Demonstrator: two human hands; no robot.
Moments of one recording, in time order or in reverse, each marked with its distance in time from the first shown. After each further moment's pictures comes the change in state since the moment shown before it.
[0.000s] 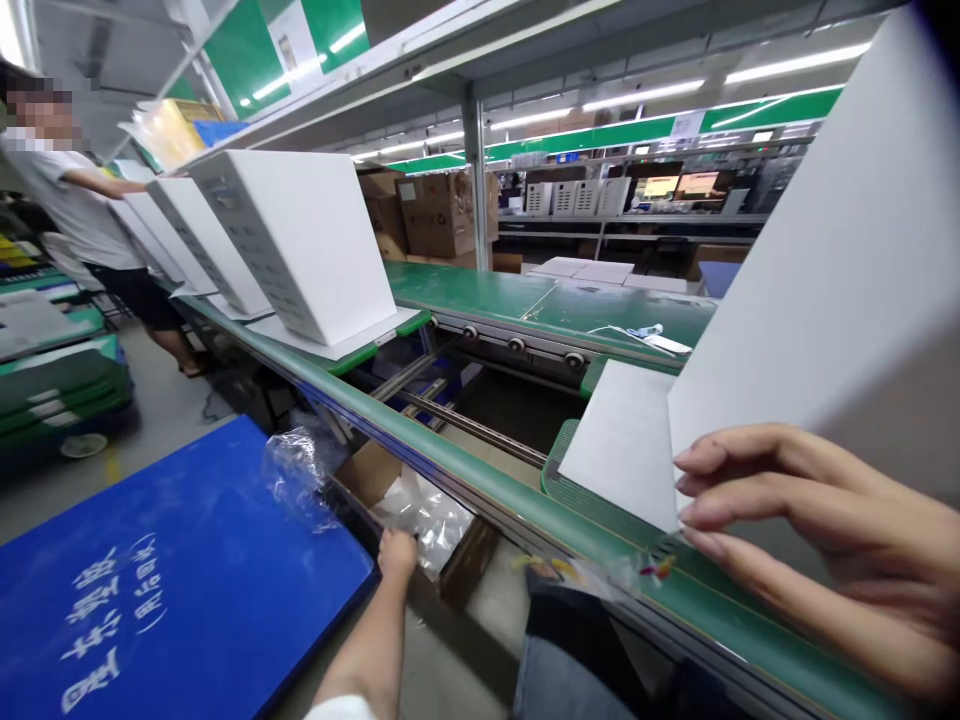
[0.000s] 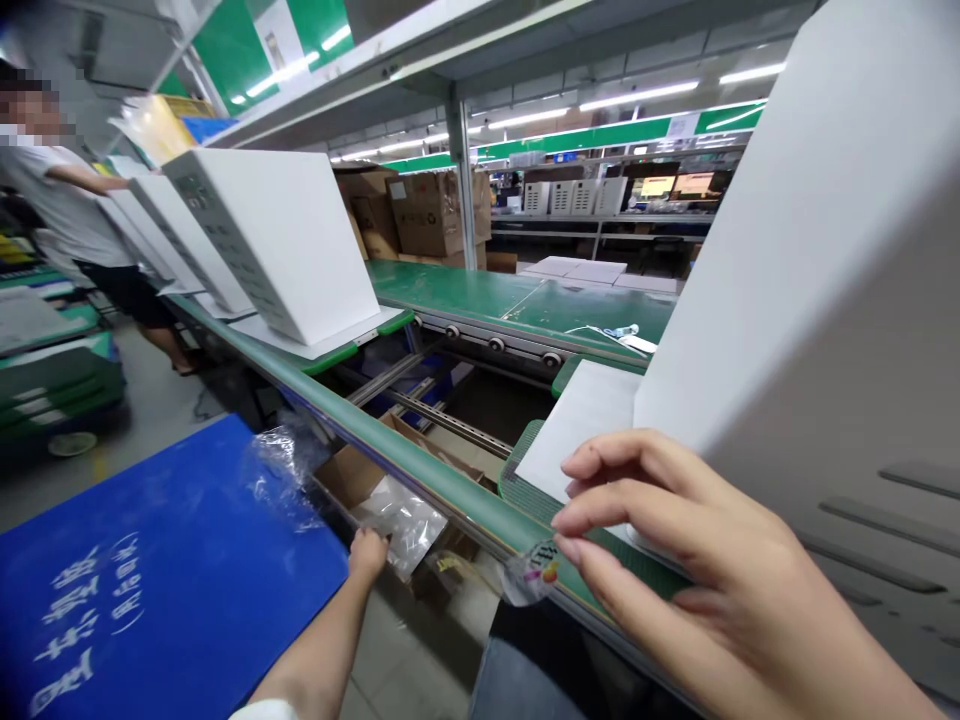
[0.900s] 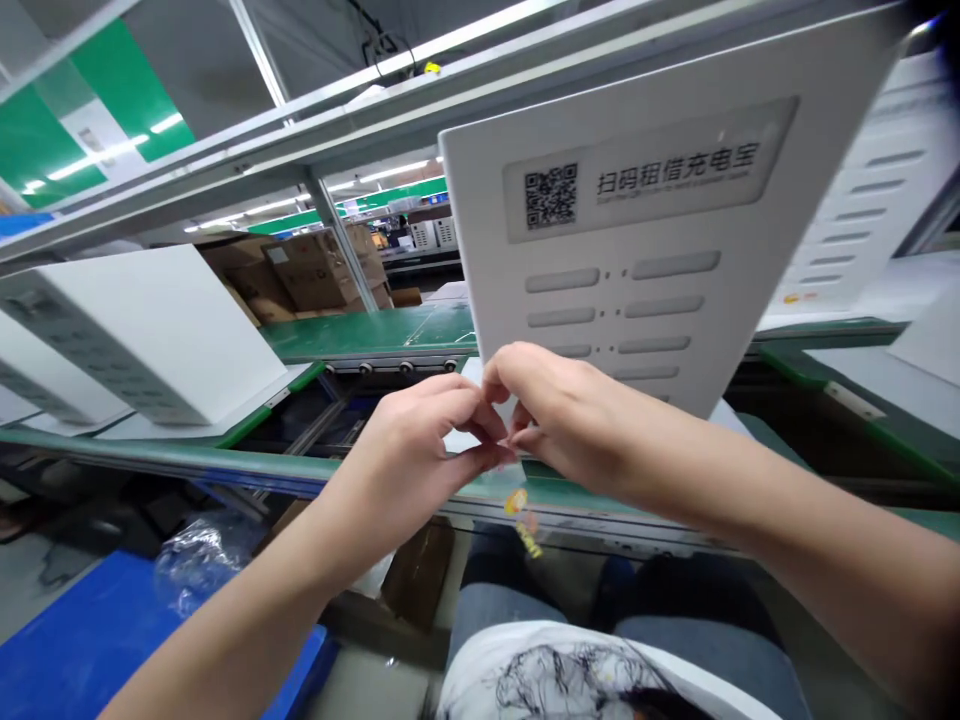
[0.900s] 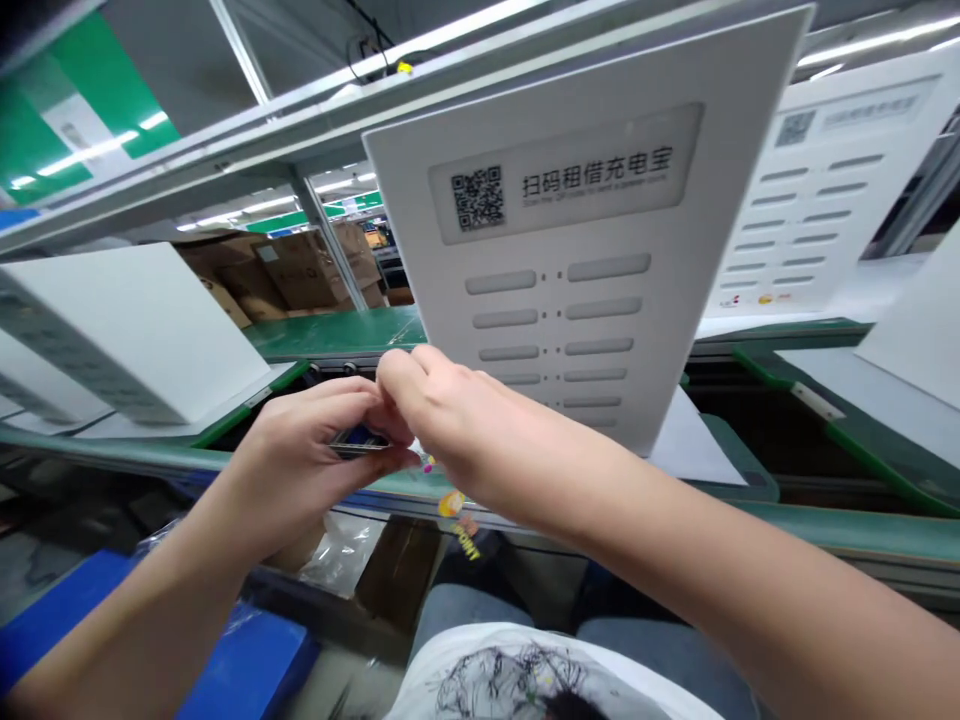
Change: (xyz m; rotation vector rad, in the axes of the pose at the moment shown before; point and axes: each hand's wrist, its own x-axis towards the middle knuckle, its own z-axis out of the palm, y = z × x) left_hand -0.408 0.235 -0.260 -0.228 -0.026 1.954; right_hand -0.046 -0.049 -0.131 -0.169 -0.203 -0.100
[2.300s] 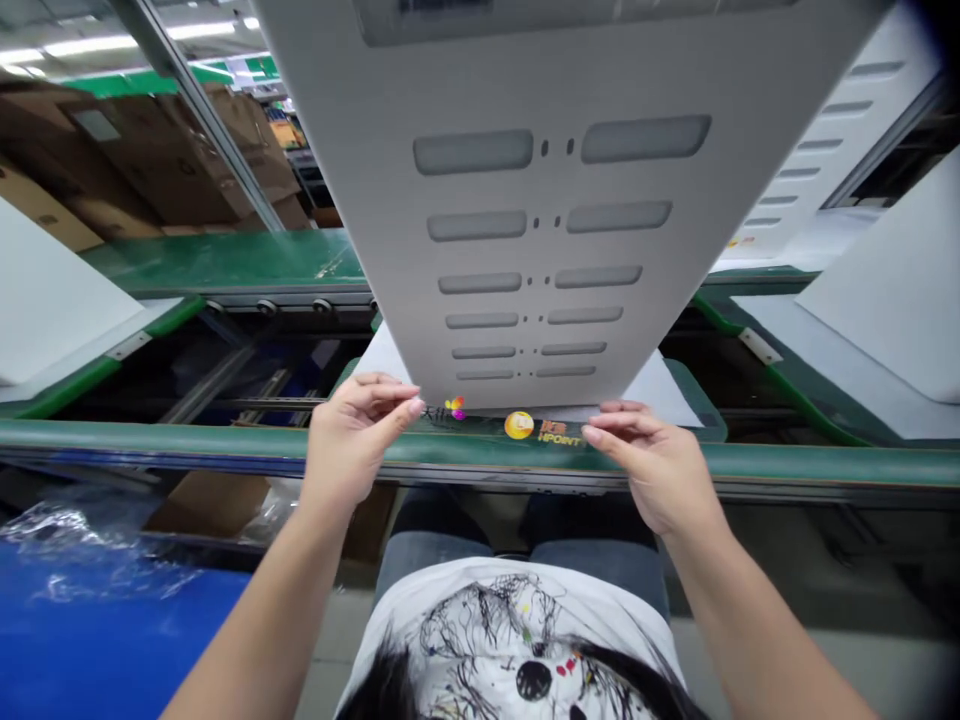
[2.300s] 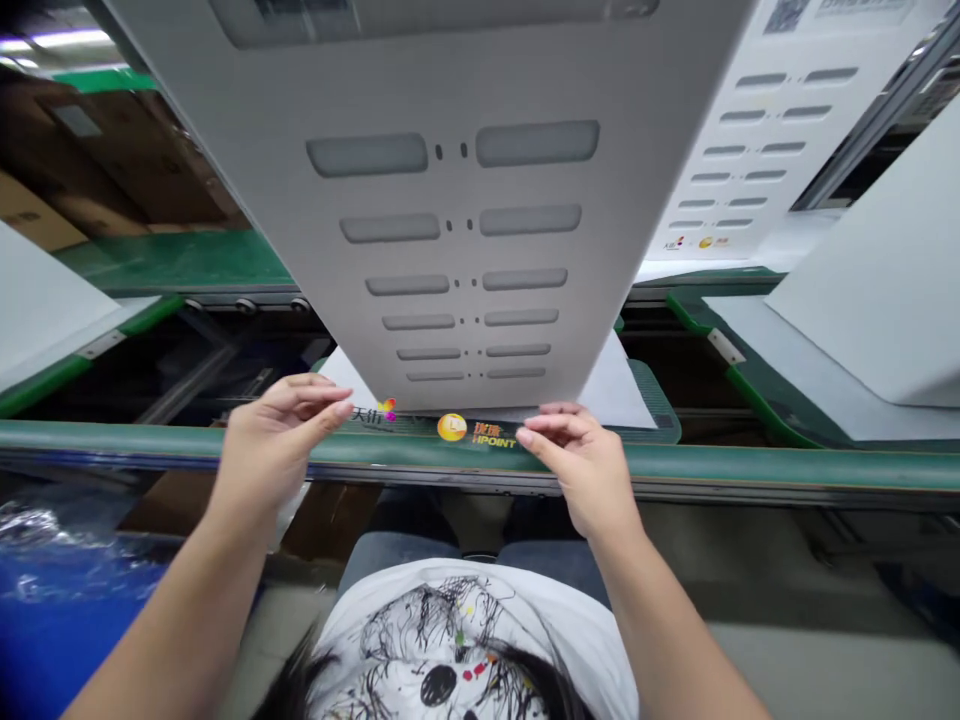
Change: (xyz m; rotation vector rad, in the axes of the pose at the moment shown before) left_hand -0.033 -0.067 0.142 -0.720 0.401 -0.671; right_hand -0.169 0.102 0.057 0.631 0.839 0.938
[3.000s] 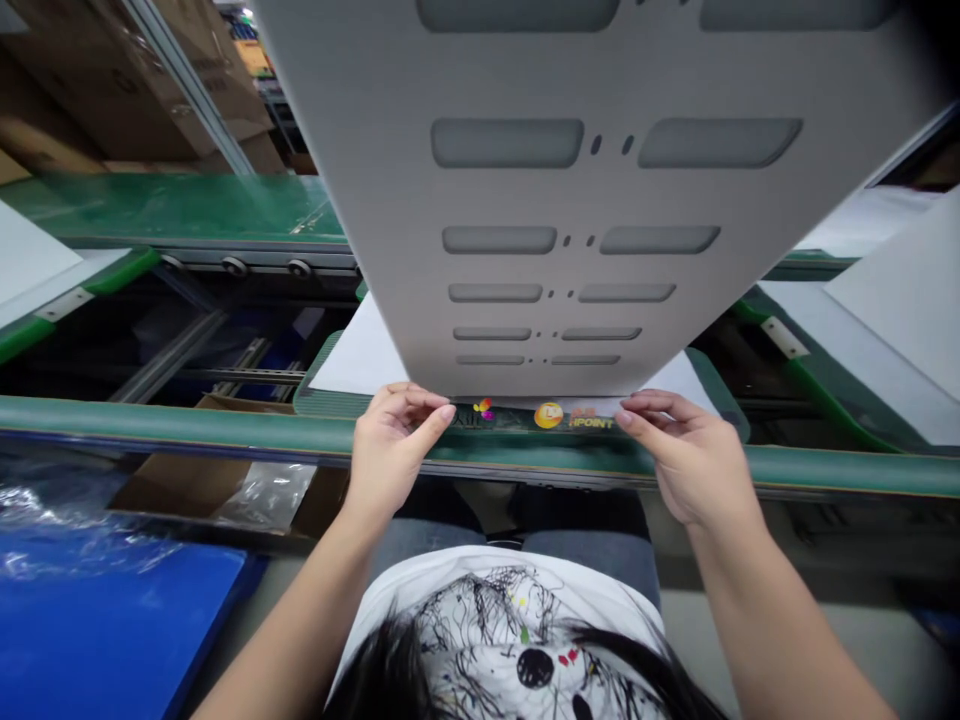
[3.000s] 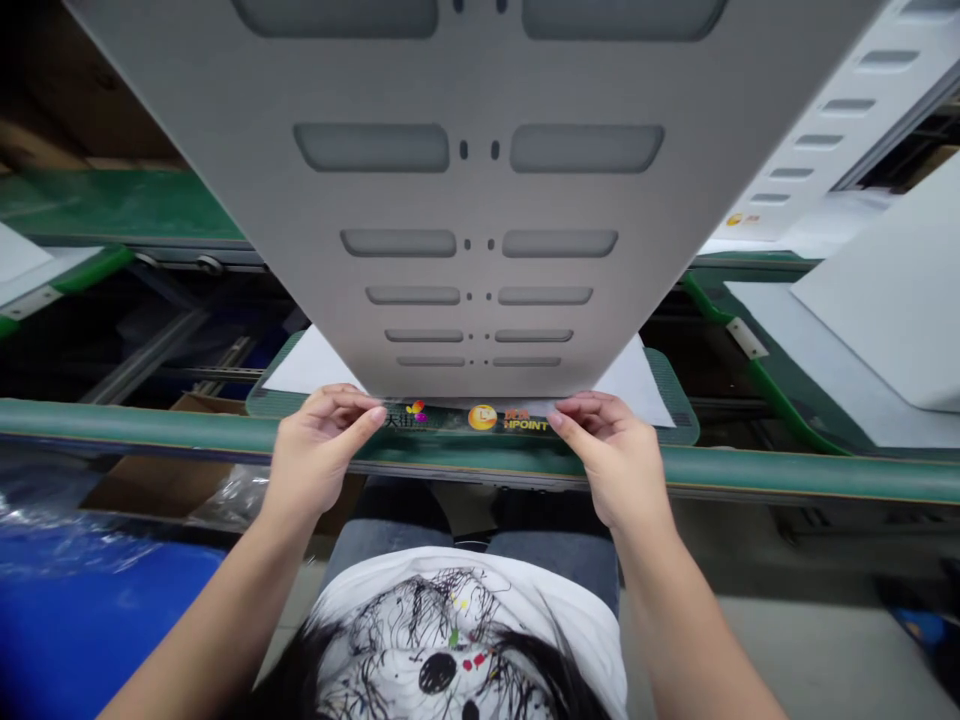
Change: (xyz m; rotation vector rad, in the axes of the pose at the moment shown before) left_hand -0.014 -0.049 0.027 -0.040 -0.023 -0.134; right_hand 0.022 0.018 -0.011 -0.107 0.108 0.062
